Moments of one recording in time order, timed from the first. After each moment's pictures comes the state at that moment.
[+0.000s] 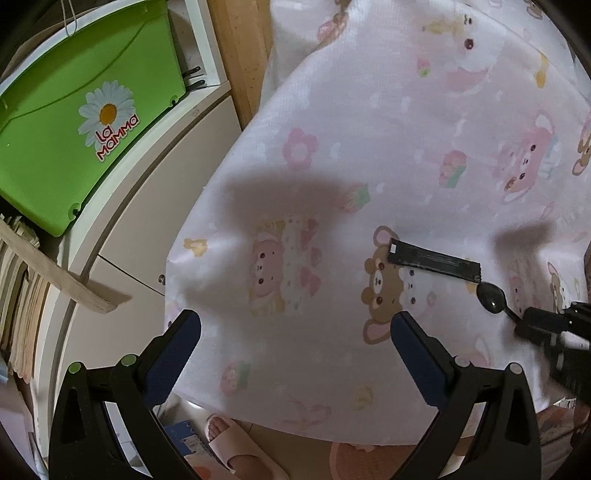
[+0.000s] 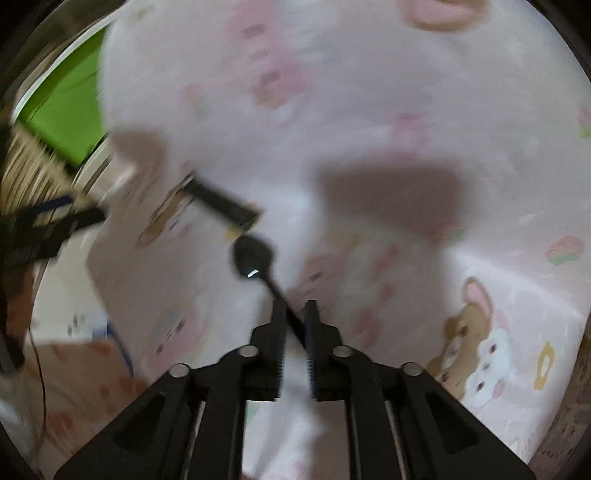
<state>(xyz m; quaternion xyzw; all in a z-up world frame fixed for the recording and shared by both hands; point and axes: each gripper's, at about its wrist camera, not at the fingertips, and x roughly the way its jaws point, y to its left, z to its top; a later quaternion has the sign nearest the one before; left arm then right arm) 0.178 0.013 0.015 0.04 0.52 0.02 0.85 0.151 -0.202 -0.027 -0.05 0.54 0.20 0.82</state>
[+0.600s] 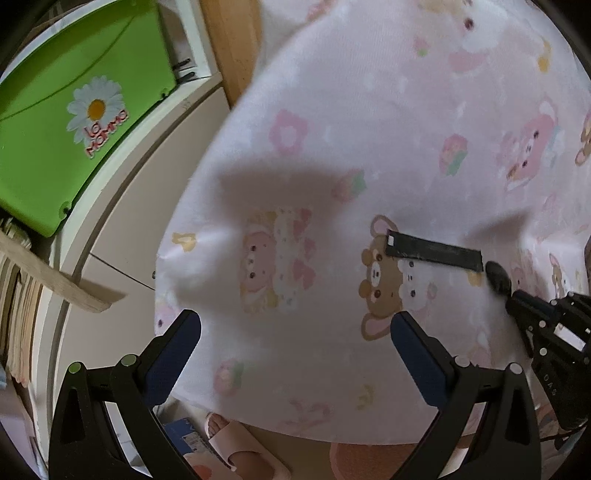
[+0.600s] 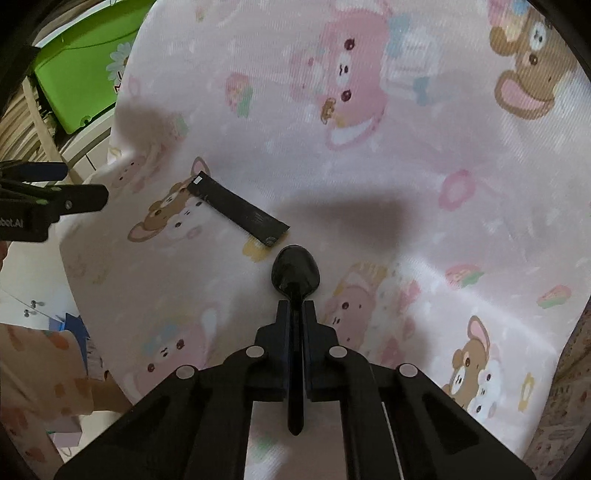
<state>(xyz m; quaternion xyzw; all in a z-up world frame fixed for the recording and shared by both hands) 0.185 0.008 0.002 0.05 0.53 0.01 0.84 0.151 -0.165 -0.025 -0.13 0.48 0.14 0.85</state>
